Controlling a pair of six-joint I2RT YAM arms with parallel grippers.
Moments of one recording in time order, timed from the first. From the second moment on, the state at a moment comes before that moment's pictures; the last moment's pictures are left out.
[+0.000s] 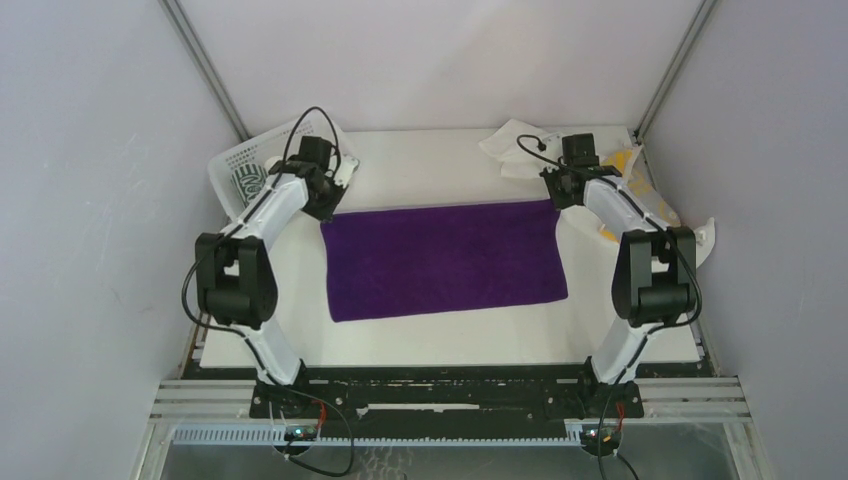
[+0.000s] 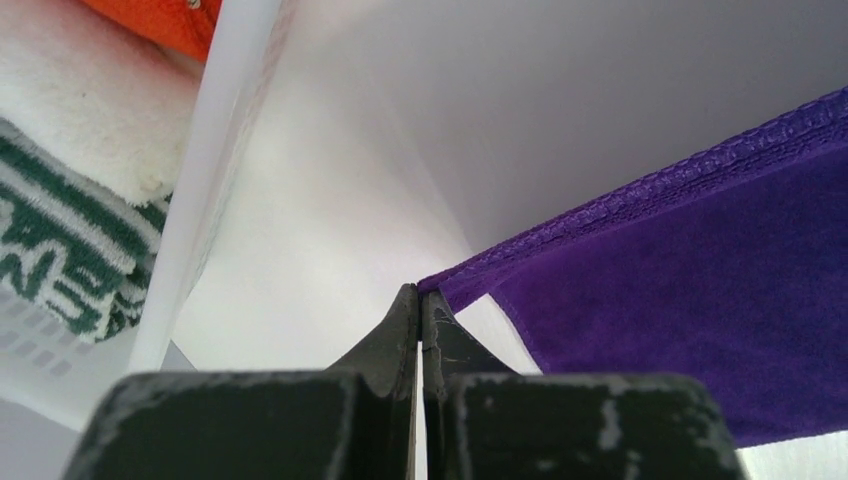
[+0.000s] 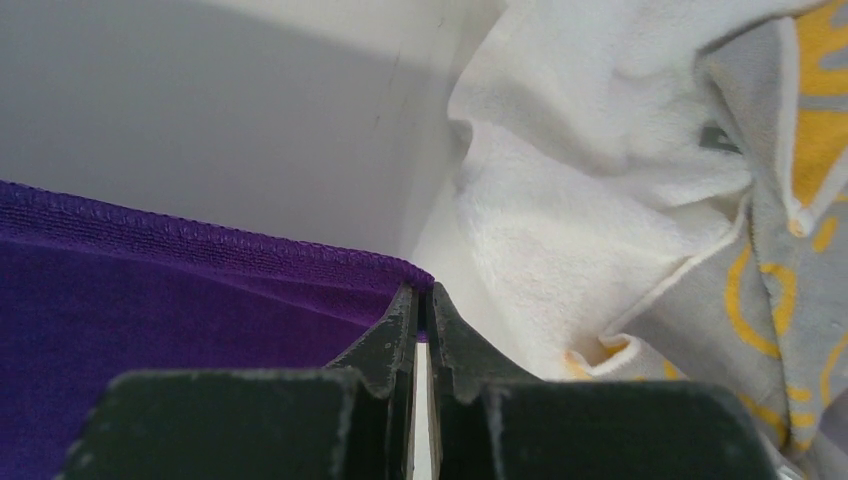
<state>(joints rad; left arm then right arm) -0.15 1.80 1.47 -0.79 -0.09 0.35 0.07 1.79 1.36 -0.51 -0.01 -0.28</state>
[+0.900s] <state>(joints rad) -0.20 1.34 1.01 -0.75 -0.17 0.09 0.14 1.38 0.96 -0.50 0.22 0.05</state>
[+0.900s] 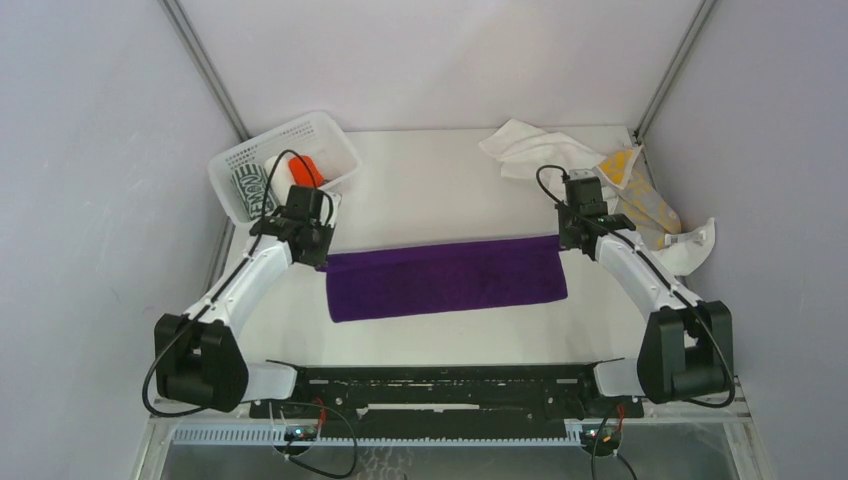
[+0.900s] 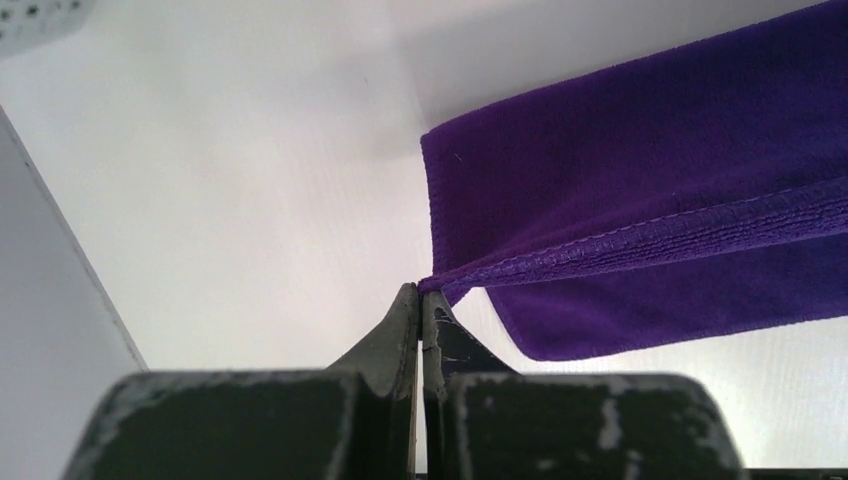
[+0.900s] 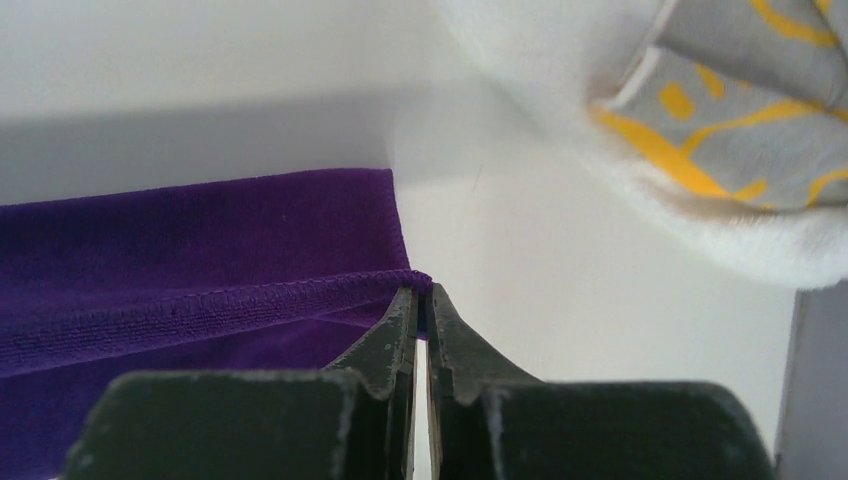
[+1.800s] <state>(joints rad) -0.30 1.30 0.91 -0.80 -0.22 0.00 0.09 1.29 0.80 -0.51 0.23 0.27</state>
